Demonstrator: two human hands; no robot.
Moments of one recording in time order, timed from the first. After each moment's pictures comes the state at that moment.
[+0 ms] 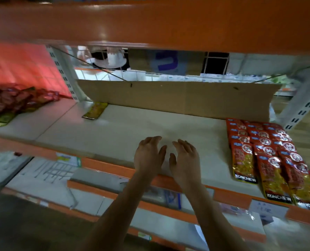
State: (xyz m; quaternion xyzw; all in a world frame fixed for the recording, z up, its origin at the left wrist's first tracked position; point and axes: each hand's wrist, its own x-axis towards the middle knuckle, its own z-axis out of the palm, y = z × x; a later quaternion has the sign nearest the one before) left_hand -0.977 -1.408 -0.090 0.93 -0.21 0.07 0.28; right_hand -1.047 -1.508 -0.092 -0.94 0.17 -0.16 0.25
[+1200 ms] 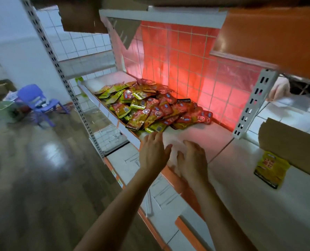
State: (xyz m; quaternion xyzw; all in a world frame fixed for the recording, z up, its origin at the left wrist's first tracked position) left_hand -0.698 -0.954 -0.079 0.97 0.08 0.13 0.19; right_hand -0.696 -1.075 -0.089 -0.94 -0.02 -0.07 0.34
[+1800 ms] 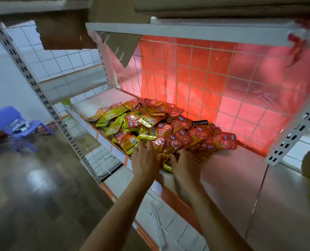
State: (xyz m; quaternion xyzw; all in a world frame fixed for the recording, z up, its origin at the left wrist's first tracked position) left_hand -0.572 -0.835 -0.084 0.99 0.10 0.08 0.11; right_hand -0.574 -0.954 -0.097 -0.93 0.05 -0.08 0.35
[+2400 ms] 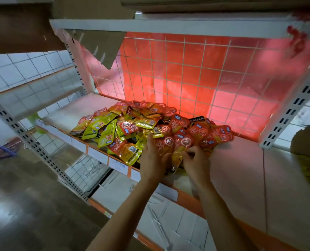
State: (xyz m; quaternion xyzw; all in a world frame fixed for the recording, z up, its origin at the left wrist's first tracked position) left_hand -0.550 -0.809 -0.093 0.91 -0.03 0.12 0.39; right_hand -0.567 -0.935 -0.103 -0.84 0.22 -0.14 0.46
